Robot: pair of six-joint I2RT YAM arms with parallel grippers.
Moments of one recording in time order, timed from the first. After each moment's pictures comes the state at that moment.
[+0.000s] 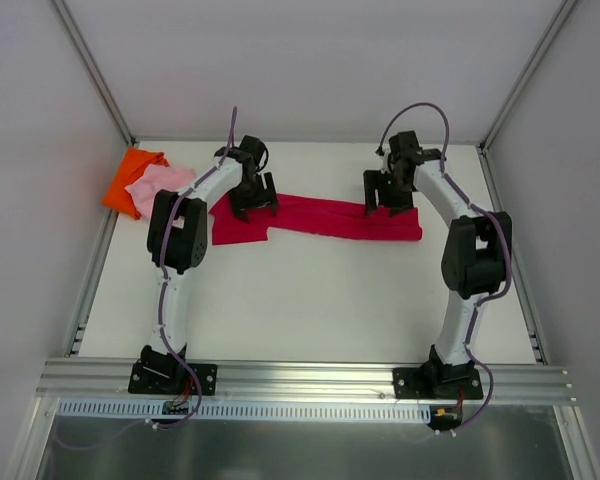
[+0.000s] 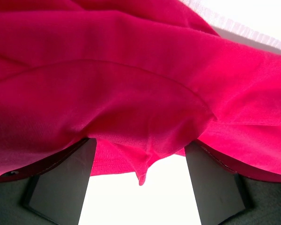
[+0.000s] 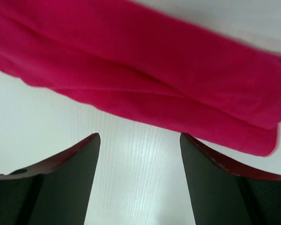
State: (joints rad) left arm -0.33 2.27 1.90 -0.91 0.05 -0.57; right arm 0.23 1.93 1.60 -0.87 -0.17 0.11
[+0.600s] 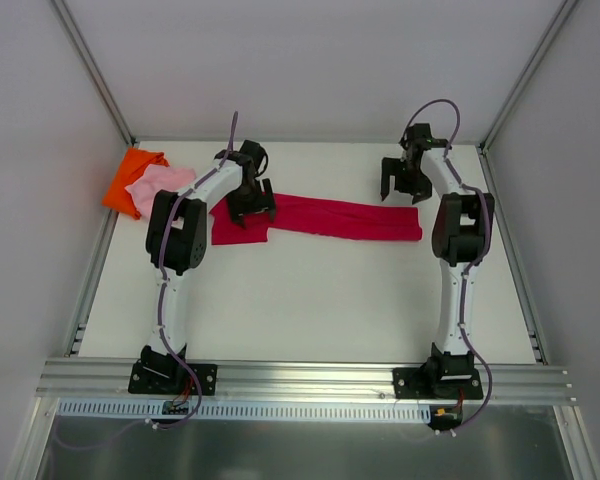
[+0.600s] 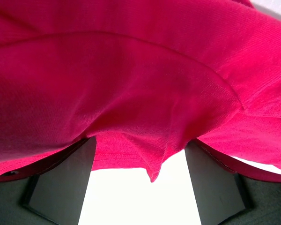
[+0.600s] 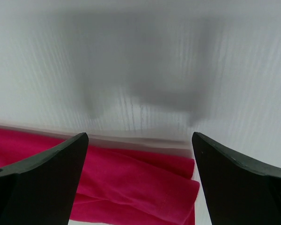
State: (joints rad) left arm -0.33 2.25 1.85 -0.94 0.03 -0.56; right arm 0.07 2.37 2.10 -0.91 -0.03 0.12
